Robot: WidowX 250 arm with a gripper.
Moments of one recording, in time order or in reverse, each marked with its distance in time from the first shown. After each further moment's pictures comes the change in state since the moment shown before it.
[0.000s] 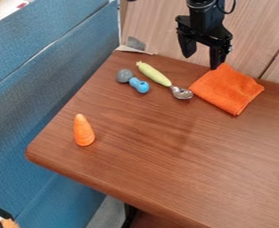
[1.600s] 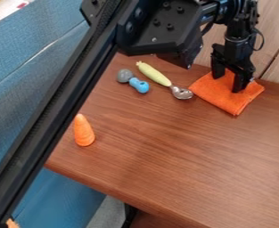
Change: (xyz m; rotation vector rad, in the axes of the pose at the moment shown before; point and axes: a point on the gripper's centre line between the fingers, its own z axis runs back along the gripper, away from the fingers) arm 0.041 -0.021 -0.112 -0.012 0.166 -0.204
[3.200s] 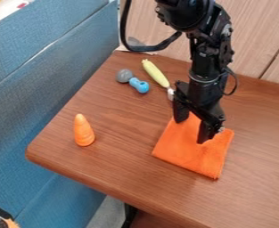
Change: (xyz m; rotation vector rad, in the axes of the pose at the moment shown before) arm -0.140 -0.065 0.045 0.013 0.100 0.037
